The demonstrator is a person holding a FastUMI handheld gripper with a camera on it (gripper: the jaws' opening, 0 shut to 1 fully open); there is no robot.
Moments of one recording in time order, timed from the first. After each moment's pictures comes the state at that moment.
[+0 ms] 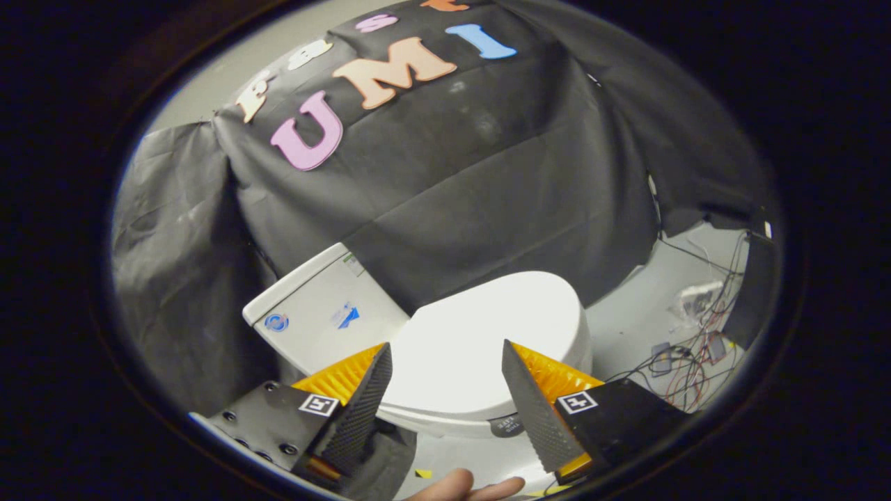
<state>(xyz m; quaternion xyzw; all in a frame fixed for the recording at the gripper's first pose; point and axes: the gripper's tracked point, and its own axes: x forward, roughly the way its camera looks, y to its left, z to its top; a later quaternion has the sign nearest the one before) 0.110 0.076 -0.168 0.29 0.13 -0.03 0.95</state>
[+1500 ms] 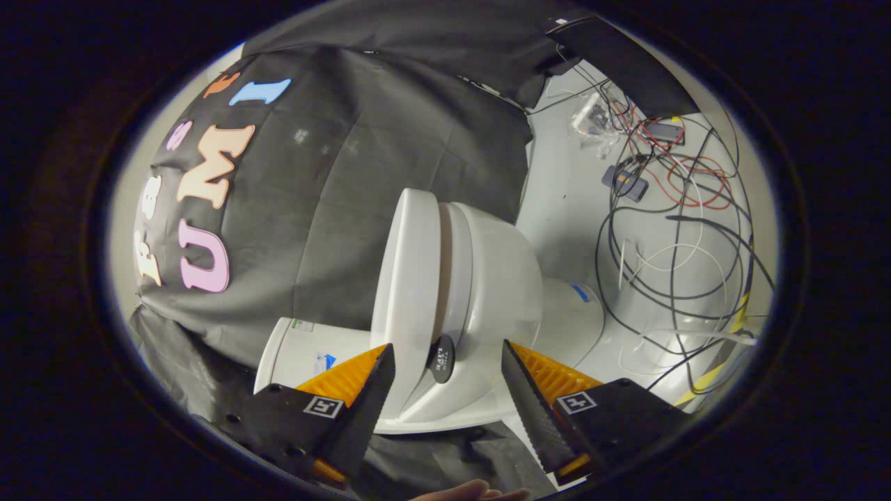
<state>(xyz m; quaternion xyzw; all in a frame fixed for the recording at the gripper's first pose) 0.072 0.081 -0.313 0.60 0.13 -0.15 0.78</state>
